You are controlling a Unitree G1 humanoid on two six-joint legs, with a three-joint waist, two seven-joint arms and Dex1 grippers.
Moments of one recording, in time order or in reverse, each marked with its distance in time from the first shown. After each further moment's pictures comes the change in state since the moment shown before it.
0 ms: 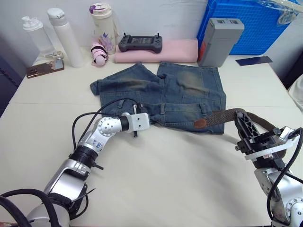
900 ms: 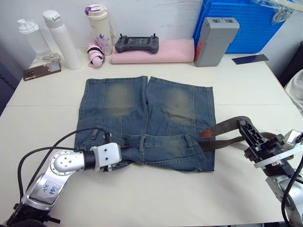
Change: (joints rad) left arm 0.614 0.355 0.281 -0.867 -0.380 0.546 -0.308; right arm 0.096 -0.113 -0.075 -0.008 0.001 0.093 0.008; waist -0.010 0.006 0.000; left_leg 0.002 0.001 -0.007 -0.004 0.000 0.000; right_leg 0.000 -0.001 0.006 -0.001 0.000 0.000
